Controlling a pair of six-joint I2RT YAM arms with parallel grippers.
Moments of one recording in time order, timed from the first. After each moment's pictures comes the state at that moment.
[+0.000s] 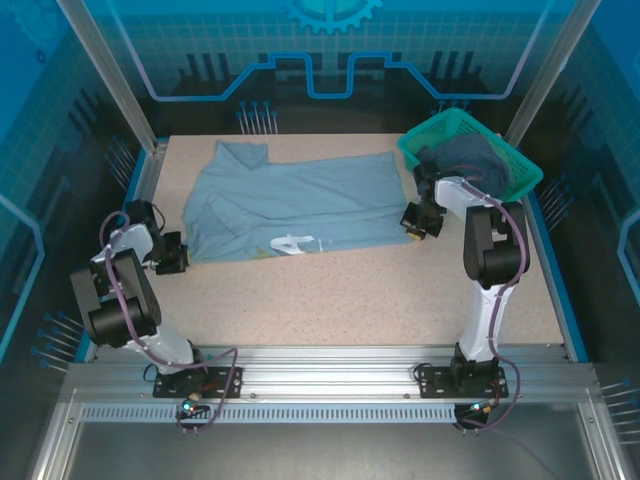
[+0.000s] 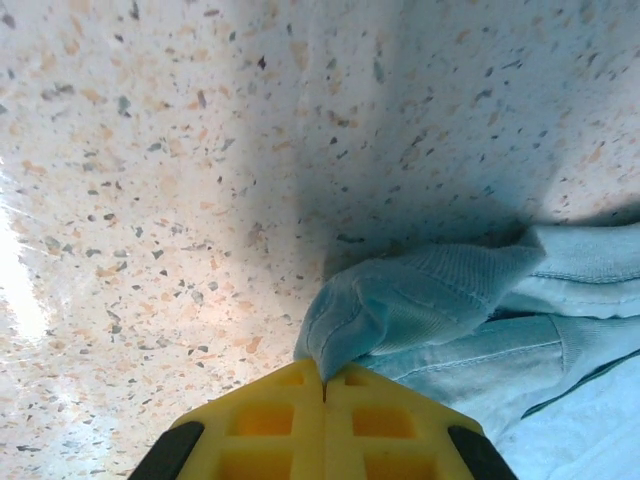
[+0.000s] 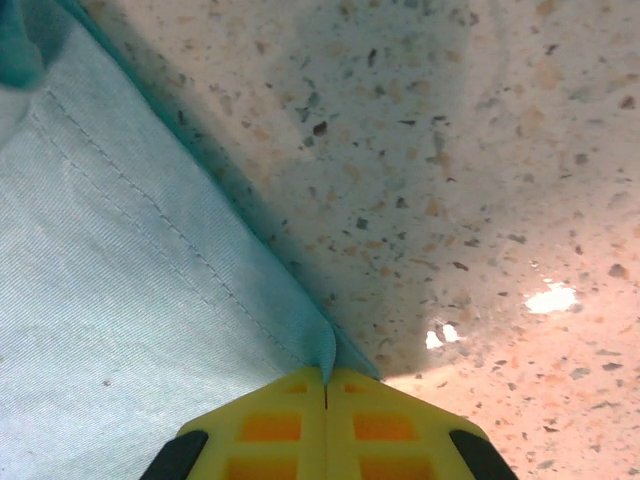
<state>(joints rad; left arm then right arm) 0.44 1.60 0.93 -0.66 0.23 -1.33 0.12 2.04 1.46 -0.89 -0.05 0.63</state>
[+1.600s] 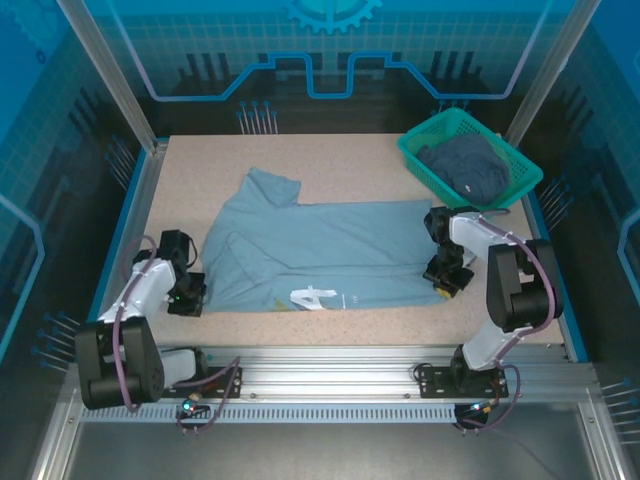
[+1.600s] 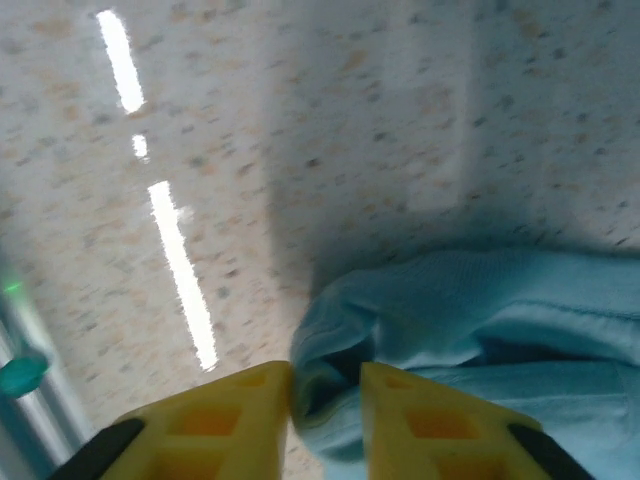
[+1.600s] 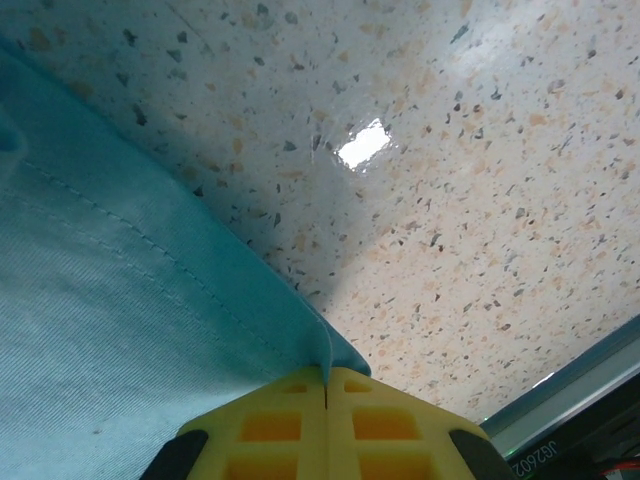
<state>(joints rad) 0.20 1.24 0.67 -0.94 0.01 -1.37 0.13 1.68 1.00 -1.17 0.13 0.84</state>
